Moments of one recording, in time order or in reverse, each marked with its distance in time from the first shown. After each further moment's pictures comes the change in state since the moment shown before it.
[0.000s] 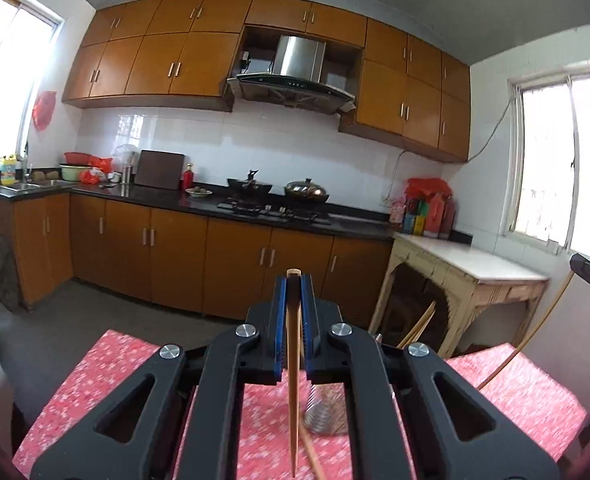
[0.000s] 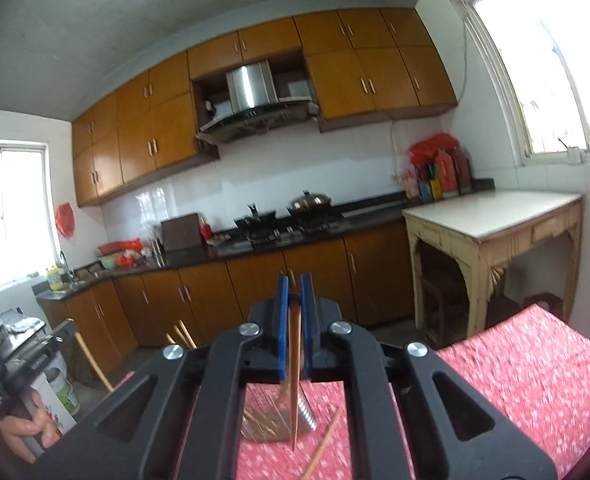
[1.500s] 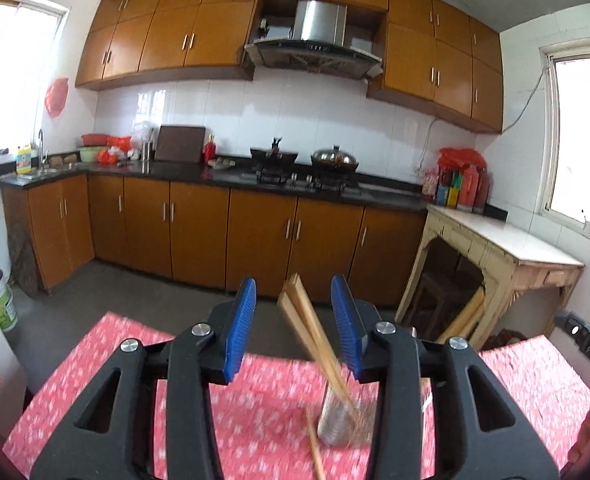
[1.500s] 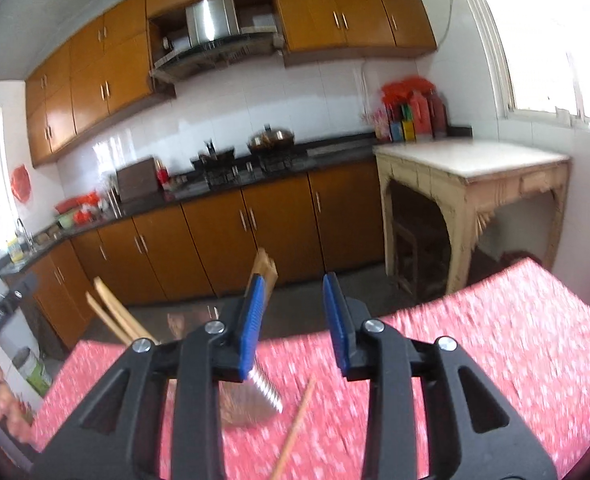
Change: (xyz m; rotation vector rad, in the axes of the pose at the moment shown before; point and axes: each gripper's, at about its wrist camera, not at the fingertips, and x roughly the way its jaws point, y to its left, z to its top) left arm 0.063 -0.015 -0.036 0.014 0.135 0.138; right arm 0.105 -0.030 -0.089 0.028 0.297 -0.170
